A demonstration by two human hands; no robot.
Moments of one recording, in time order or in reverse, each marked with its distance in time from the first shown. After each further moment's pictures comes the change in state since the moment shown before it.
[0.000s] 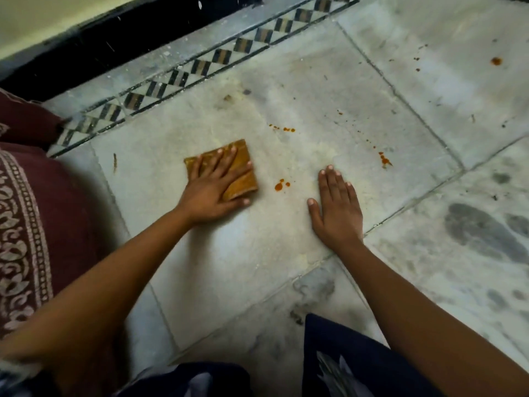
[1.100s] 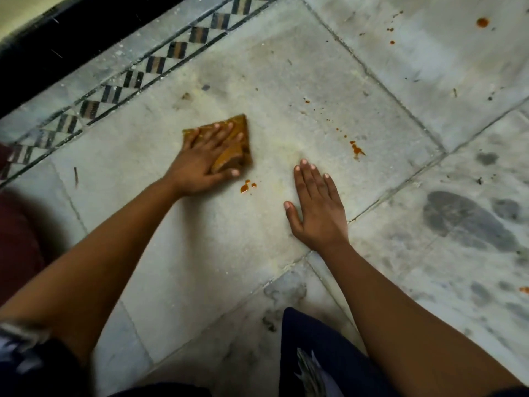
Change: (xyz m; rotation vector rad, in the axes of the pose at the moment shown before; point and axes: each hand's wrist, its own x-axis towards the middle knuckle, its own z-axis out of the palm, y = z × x) left_hand 0.077 0.025 -0.021 0.014 -0.045 0.143; right_hand -0.001 0.025 -0.003 0.058 -0.020 -0.080
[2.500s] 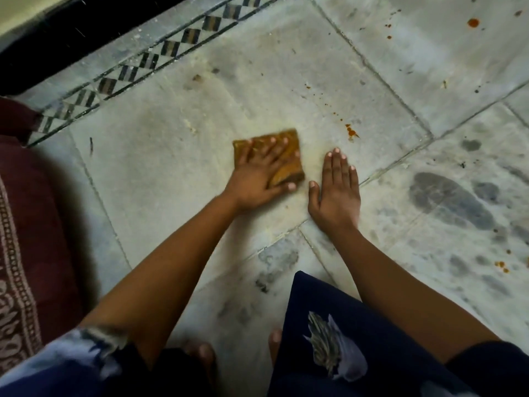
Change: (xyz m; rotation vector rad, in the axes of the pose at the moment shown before) left_hand -0.018 0.124 0.035 0.020 -0.005 -0.021; right_hand -0.031 0.021 -0.010 -0.028 0.040 0.179
